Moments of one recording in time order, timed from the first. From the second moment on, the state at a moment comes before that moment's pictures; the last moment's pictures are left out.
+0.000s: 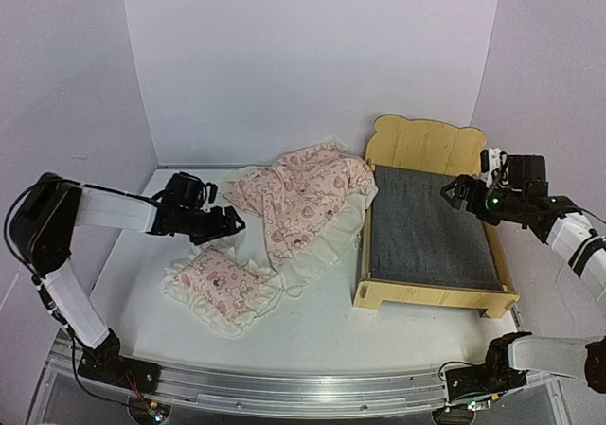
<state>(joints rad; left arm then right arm) -0.44 1.62 0.90 0.00 0.21 -0.55 0.10 0.99 0.86 -0.43 -0.23 0.35</state>
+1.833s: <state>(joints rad) -0.65 1.47 0.93 0.24 0.37 -0.73 1.02 1.89 1.34 0.02 0.64 0.15</state>
